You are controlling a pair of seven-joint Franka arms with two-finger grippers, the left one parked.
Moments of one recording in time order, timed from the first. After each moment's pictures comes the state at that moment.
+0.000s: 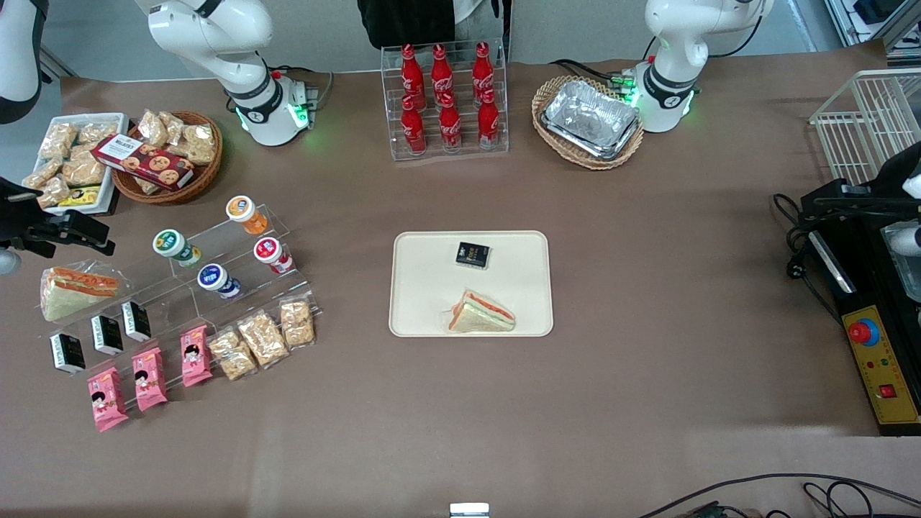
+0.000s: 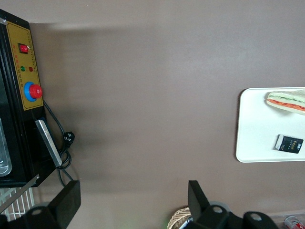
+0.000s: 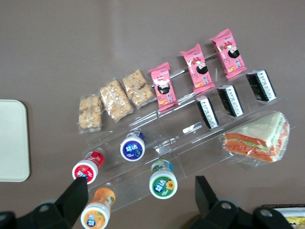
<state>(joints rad) 0.02 0.00 -0.13 -1.65 0.02 1.66 -0.10</state>
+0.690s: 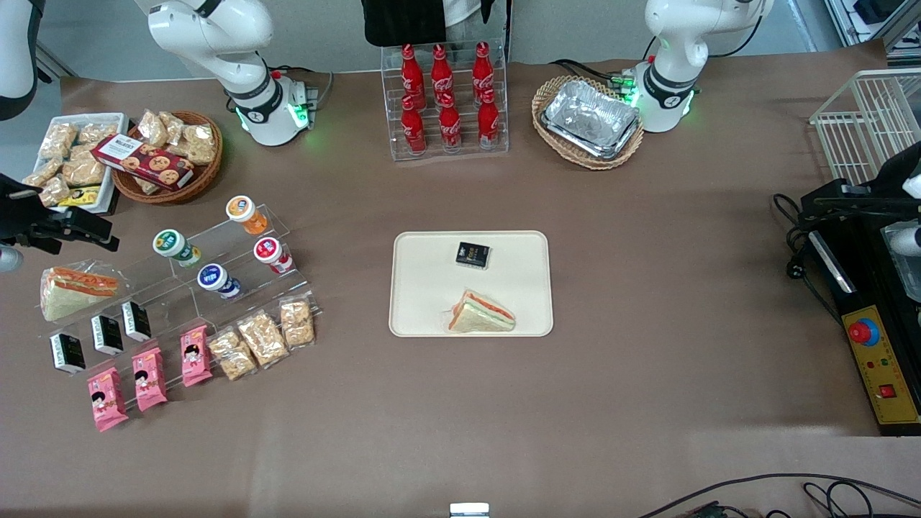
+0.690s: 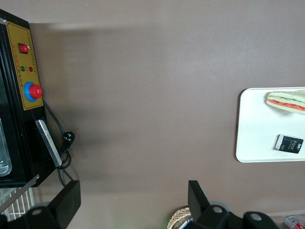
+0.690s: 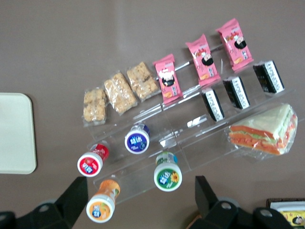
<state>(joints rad) 0.02 0.00 -0.13 -1.65 0.04 1.63 -0.10</state>
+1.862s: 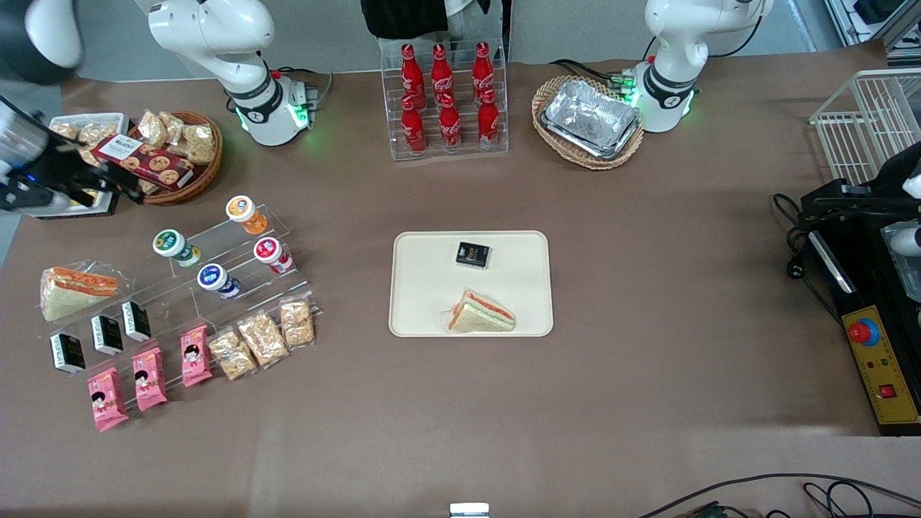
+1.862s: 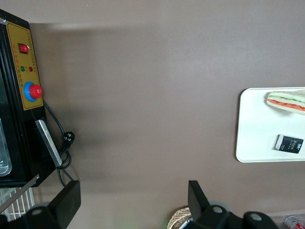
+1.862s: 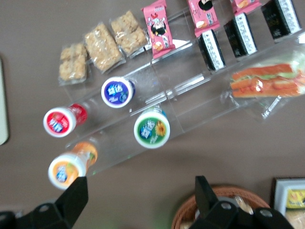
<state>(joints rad) -0.02 -0.33 -0.16 -2.17 -0.01 1.82 -0.15</state>
